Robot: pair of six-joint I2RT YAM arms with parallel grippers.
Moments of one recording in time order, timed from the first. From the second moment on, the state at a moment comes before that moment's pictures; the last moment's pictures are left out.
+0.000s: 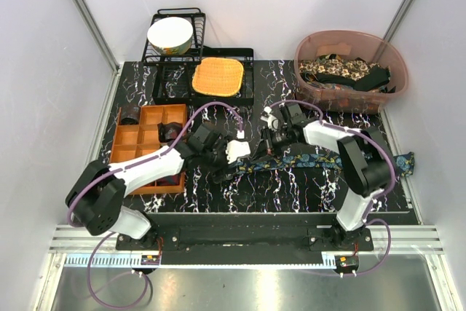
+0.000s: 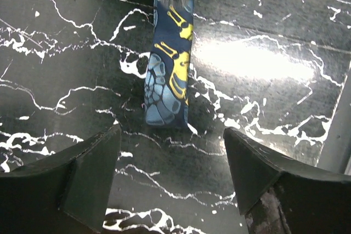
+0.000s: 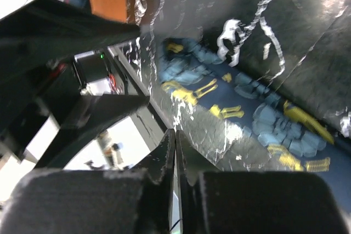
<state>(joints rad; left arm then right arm) -0.72 1.42 0.81 -0.30 0.38 0.52 0.41 1.75 1.01 -0.31 -0.91 0.41</state>
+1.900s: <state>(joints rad) -0.75 1.66 0.79 0.11 0.50 0.37 0.29 1.96 0.95 -0.28 -0.91 0.43</state>
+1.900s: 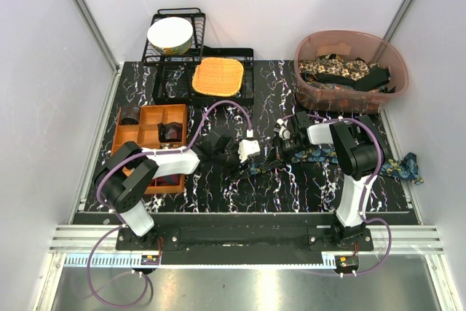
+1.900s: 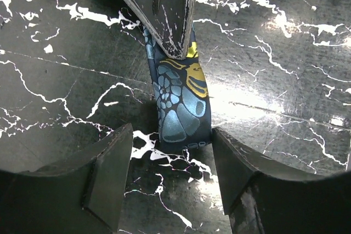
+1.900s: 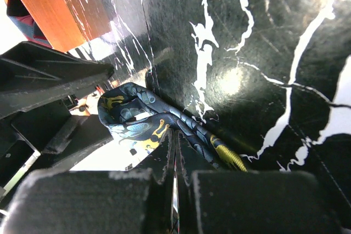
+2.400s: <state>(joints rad) -0.76 1.67 0.87 0.10 0.52 0.33 0.30 1.99 0.98 -0.27 -0.94 0.46</state>
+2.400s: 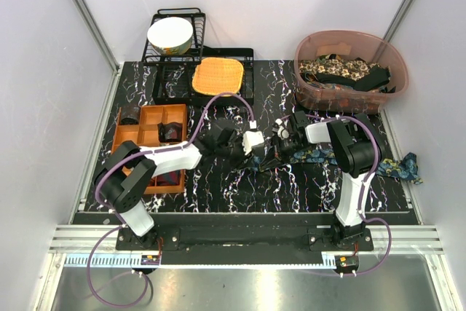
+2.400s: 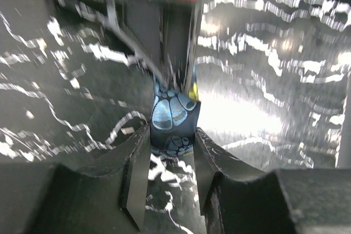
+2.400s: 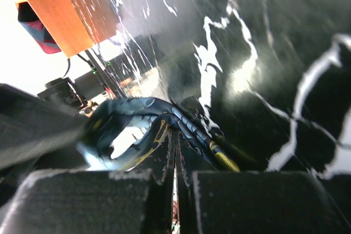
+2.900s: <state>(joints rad) -0.77 1.83 0.99 -0.02 0.51 0.30 0.31 2.01 0.99 -0.21 -0.95 0.53</state>
